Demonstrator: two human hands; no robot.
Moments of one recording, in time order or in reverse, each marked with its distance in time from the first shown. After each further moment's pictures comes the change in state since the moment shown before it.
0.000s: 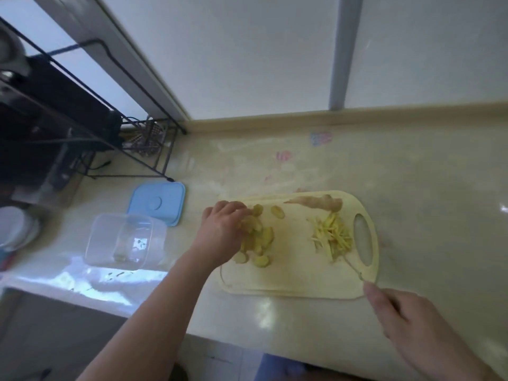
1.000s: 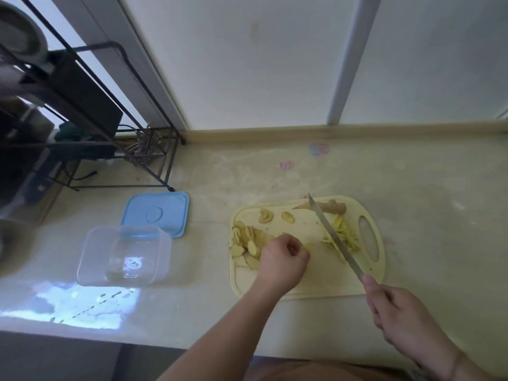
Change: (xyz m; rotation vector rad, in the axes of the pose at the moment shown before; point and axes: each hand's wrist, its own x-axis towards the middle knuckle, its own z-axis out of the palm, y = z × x) left_hand -0.030 0.068 0.011 -0.795 -0.187 -0.274; right_hand -0.014 -0.037 0.057 0.162 0.152 0.190
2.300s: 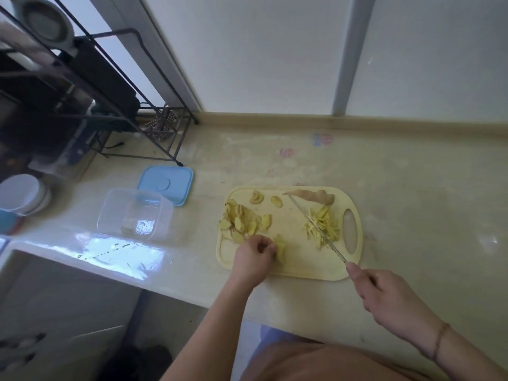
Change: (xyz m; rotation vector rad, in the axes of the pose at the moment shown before) left_hand -0.029 -0.015 0.032 -0.116 0.201 -0.275; right_hand 0.029 0.023 -0.064 -0.169 -0.251 -0.224
